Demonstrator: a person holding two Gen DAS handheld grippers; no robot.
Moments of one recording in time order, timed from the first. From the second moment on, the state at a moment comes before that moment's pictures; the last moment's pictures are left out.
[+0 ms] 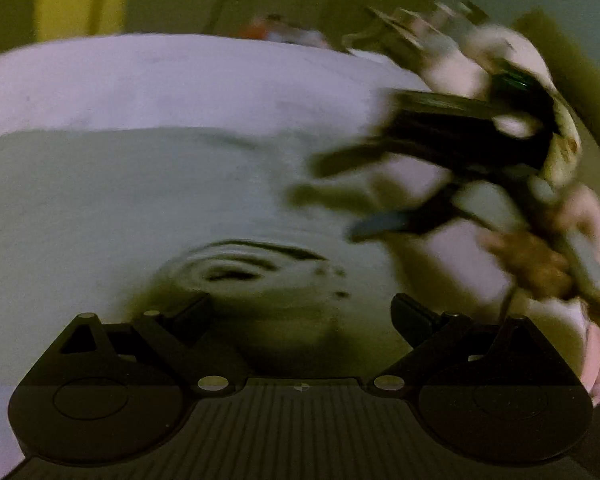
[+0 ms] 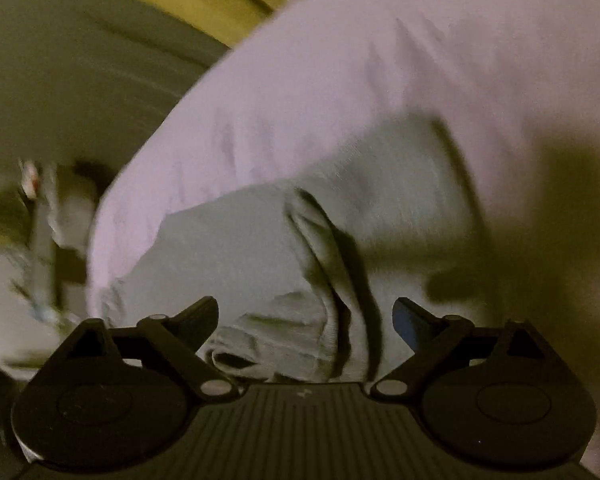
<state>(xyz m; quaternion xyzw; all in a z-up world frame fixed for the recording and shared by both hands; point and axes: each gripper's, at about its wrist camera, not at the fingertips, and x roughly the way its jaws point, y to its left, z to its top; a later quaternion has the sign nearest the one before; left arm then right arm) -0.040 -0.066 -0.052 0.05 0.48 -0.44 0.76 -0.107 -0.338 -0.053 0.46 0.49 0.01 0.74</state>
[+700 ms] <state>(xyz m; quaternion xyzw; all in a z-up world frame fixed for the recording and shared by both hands) -0.068 -0.065 -0.112 0.13 0.52 -0.39 0.75 0.039 -0.293 -0.031 0.42 0.45 0.15 0.77</state>
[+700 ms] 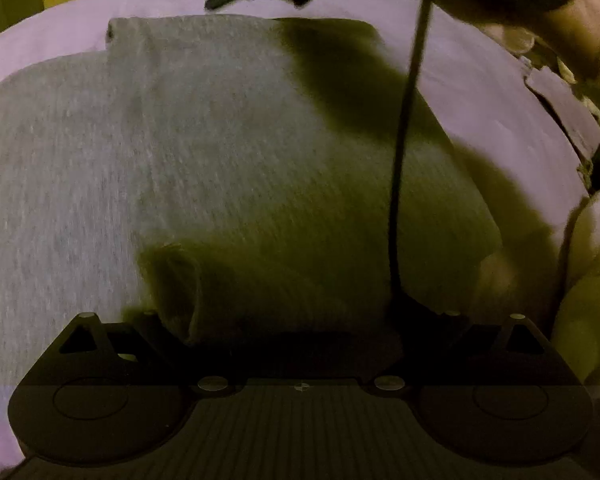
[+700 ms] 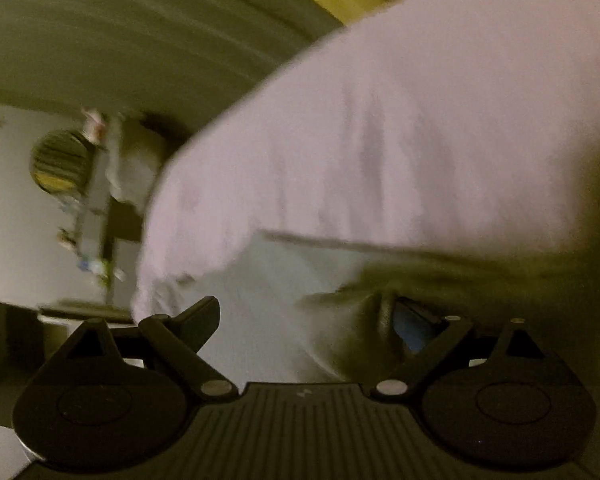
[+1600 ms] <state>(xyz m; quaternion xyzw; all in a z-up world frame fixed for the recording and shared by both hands) -0.014 -0.032 -0.109 0.08 0.55 -0.27 0.78 0.087 -0.185 -0.038 0.14 0.64 -0.02 0.75</state>
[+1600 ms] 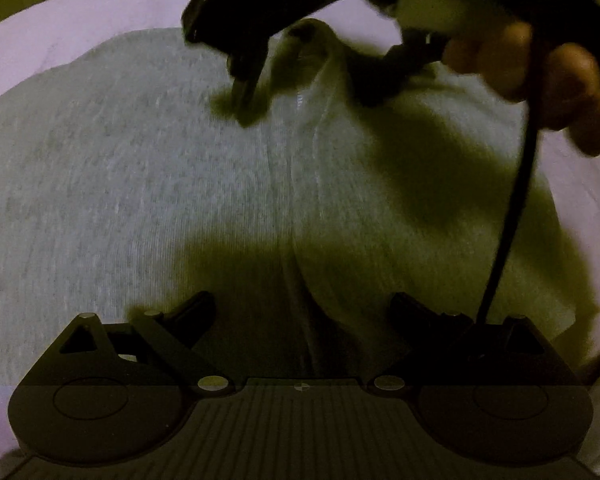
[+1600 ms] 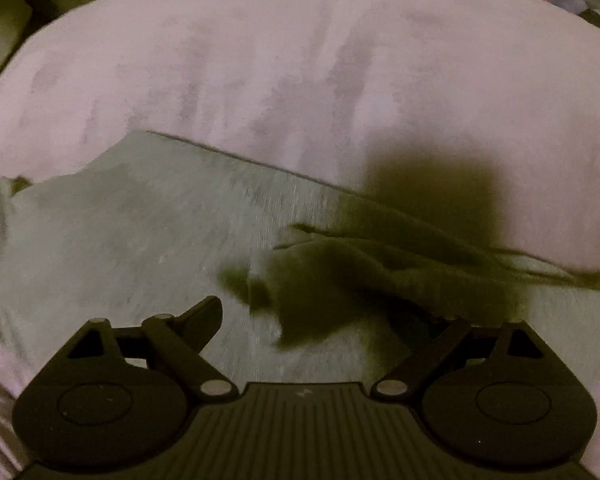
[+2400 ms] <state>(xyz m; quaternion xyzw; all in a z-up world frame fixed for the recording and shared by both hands) -0.032 -0.032 -0.103 0.09 0.53 -0.31 0.79 0.056 -0.183 -0.022 0.03 0.60 -0.01 0.80</state>
